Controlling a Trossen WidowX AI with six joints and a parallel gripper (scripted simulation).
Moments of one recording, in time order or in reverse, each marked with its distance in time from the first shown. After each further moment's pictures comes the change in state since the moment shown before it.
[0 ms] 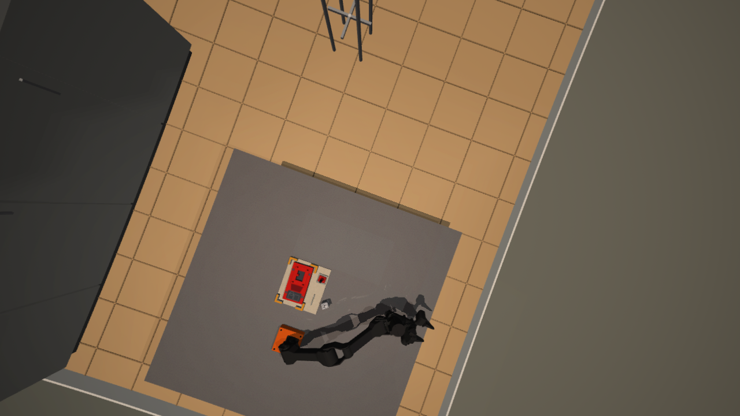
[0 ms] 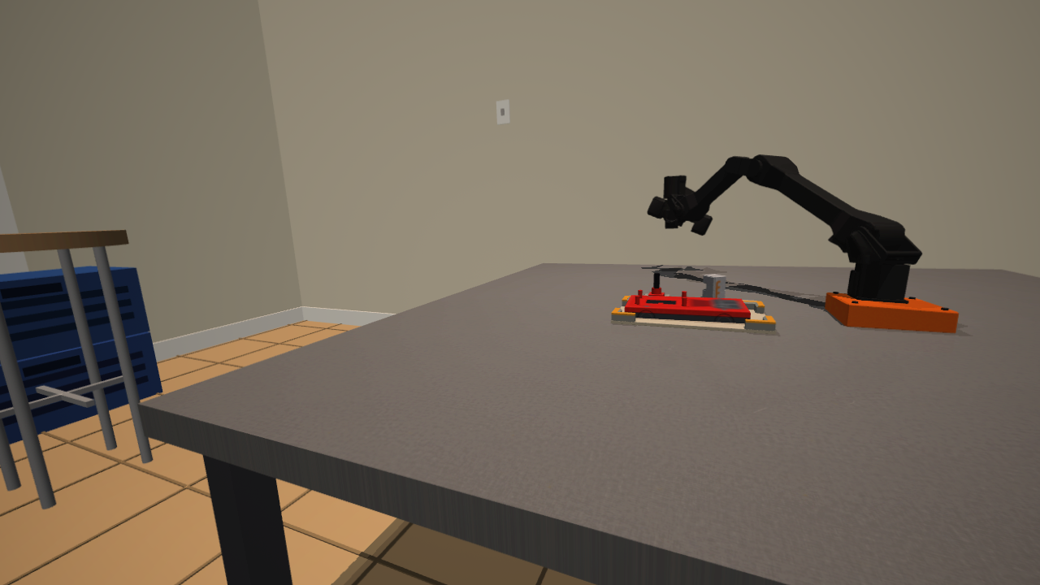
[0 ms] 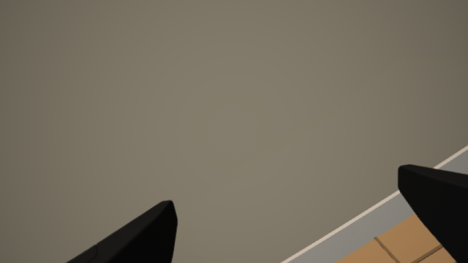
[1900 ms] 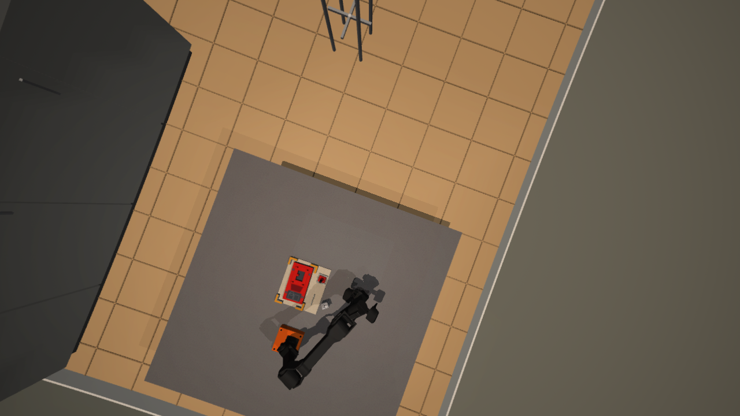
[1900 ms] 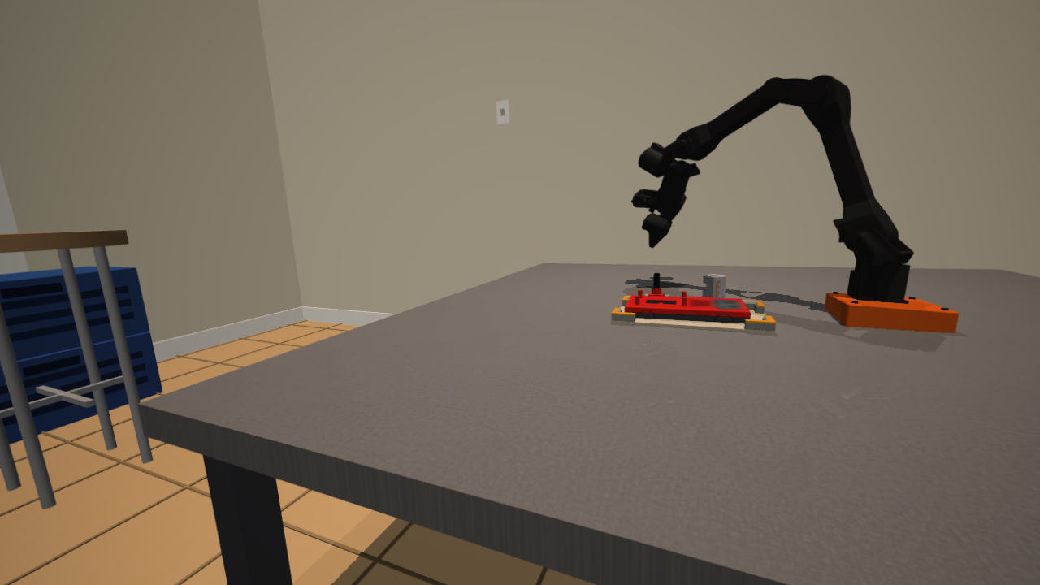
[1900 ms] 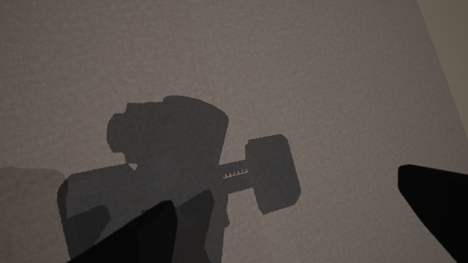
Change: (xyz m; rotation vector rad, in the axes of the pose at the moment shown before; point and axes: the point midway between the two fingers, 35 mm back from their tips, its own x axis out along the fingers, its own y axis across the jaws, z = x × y) arm -0.296 -0.012 -0.053 -1.524 0.791 0.868
